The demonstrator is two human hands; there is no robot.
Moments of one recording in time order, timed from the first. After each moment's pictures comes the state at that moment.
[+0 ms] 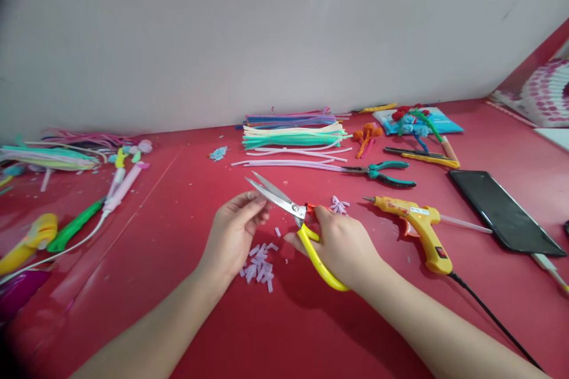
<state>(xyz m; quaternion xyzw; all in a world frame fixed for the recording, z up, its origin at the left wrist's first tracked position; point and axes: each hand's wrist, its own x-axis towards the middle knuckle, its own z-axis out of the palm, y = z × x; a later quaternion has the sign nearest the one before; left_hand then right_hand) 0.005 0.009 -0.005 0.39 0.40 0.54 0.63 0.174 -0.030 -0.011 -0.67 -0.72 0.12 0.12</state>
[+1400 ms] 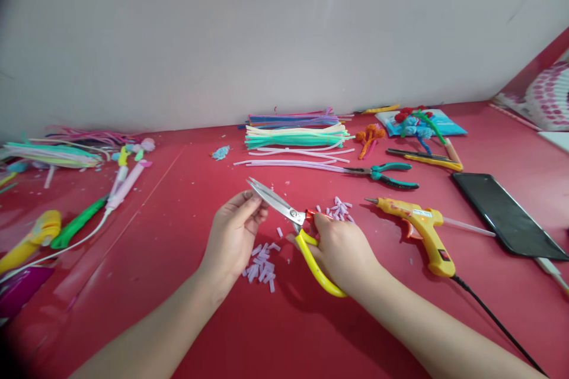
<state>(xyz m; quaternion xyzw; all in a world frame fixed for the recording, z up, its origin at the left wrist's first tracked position) 0.005 0.008 -0.006 0.35 0.38 0.58 0.64 0.169 -0.033 -0.021 -0.66 -0.74 0.09 0.11</state>
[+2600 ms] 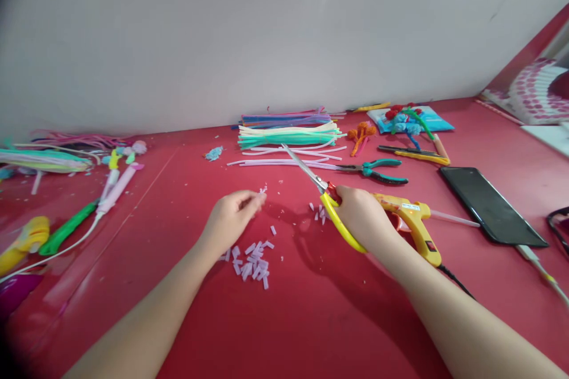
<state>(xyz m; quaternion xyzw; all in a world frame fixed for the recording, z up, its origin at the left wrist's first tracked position) -0.018 0.032 -0.009 0.73 0.54 0.30 0.30 0.219 0.001 -0.015 -0.75 -0.64 0.13 0.10</state>
